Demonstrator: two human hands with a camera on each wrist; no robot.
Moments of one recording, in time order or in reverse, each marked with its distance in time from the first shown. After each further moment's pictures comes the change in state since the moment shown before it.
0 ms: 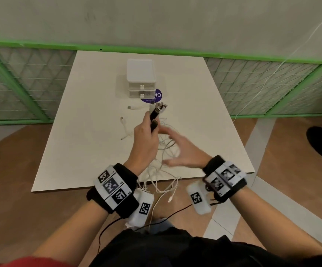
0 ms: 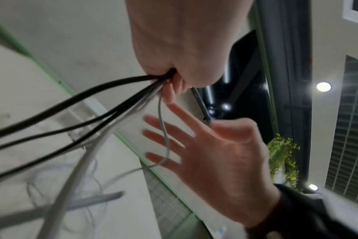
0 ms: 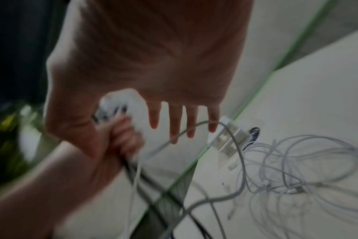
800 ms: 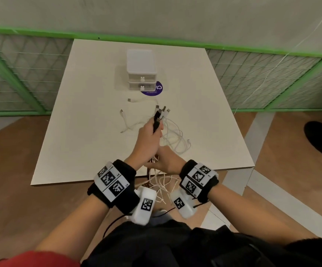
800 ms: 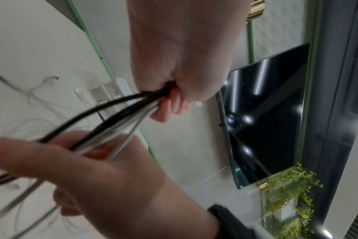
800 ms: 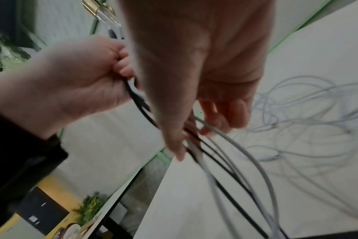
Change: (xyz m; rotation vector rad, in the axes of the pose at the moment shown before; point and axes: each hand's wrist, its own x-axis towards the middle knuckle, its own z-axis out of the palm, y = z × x) left_hand -0.001 -0.020 0.006 -0.176 -0.220 -0.365; right_hand 0.030 0.045 0.070 -0.363 -0.092 0.245
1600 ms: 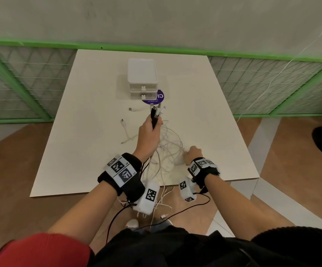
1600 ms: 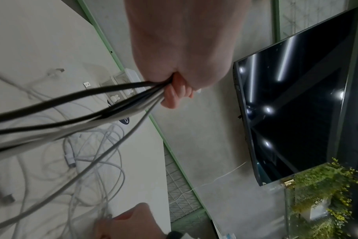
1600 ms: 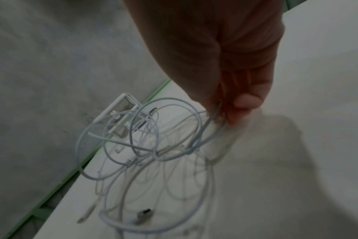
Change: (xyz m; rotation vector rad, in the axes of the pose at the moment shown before) left_hand 0.049 0.000 0.009 0.002 0.132 0.003; right_hand 0.038 0.112 -0.031 0.123 0.269 0.818
